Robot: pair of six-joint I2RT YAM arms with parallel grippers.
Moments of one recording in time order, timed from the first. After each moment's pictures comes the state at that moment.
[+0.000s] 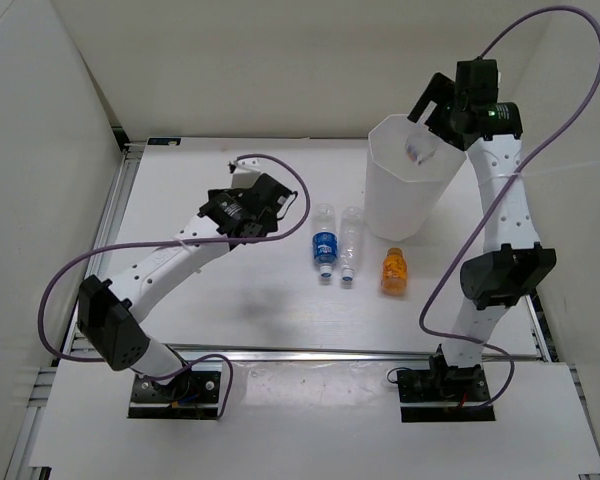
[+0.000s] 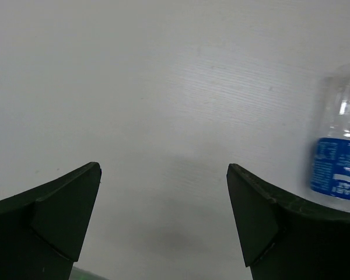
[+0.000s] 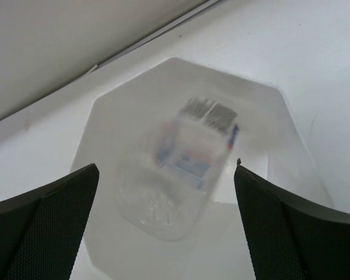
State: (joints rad) left arm -0.74 1.50 1.41 -0.93 -0.78 -0.66; right arm 0.10 1.85 2.21 -0.97 0.09 0.53
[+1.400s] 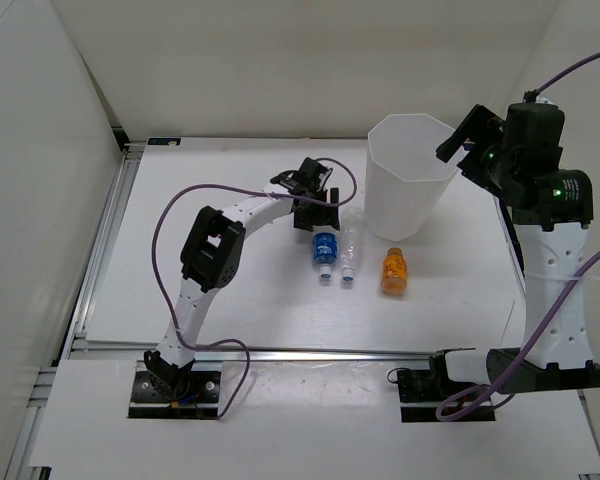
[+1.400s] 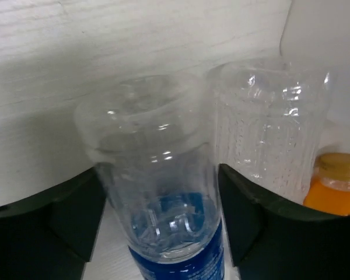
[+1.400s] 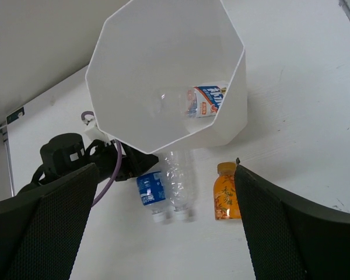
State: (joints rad) left arm -0.63 2.32 1.91 -0.57 0.13 -0.52; right arm 0.12 1.30 1.91 -1.11 0.10 0.57
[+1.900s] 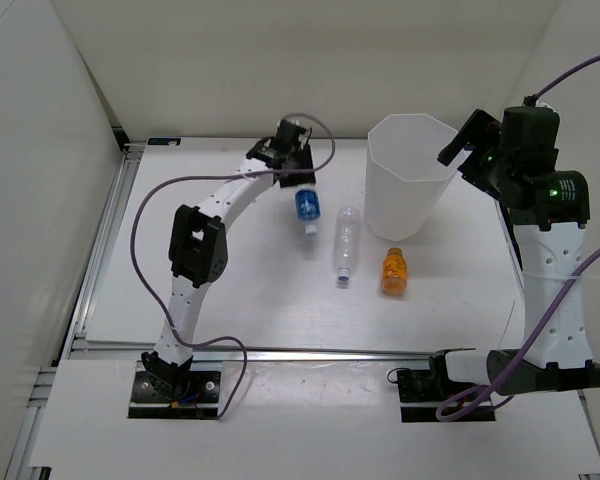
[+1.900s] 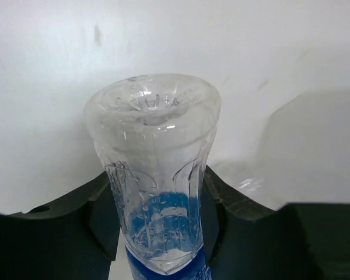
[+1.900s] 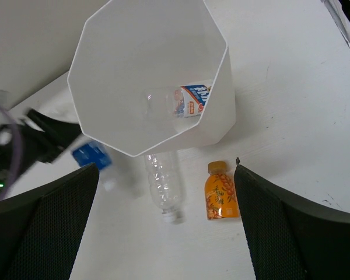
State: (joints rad) left arm -0.53 2.29 2.09 -0.65 -0.03 -0.54; right arm 0.12 1.29 1.87 -1.11 0.15 0.57
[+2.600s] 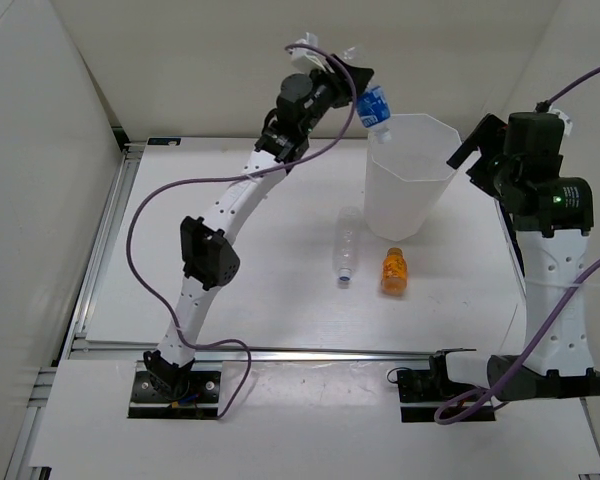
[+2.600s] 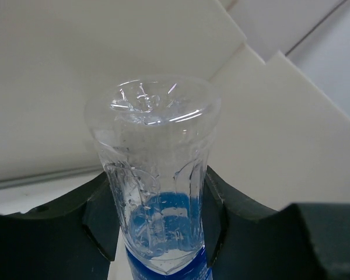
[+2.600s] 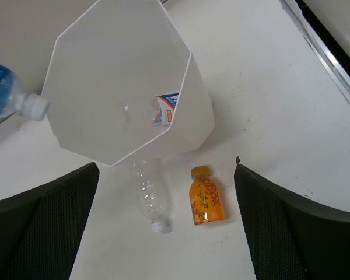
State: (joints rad) left arm -0.59 2.34 2.54 0.06 0.01 -0.72; right arm 0.10 1.26 1.83 -1.12 0.24 0.58
